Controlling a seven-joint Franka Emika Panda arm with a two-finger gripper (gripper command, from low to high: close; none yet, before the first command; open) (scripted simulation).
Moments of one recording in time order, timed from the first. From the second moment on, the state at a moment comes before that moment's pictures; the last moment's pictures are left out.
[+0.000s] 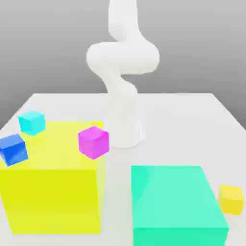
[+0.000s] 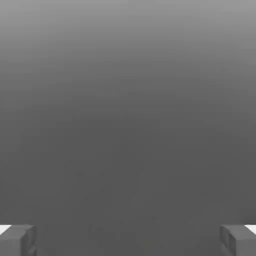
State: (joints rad) arm 0.05 -0.71 0.01 -2.32 0.01 2.34 0.73
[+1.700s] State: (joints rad) arm 0.30 -0.04 0.03 -2.48 -0.02 2.44 0.30
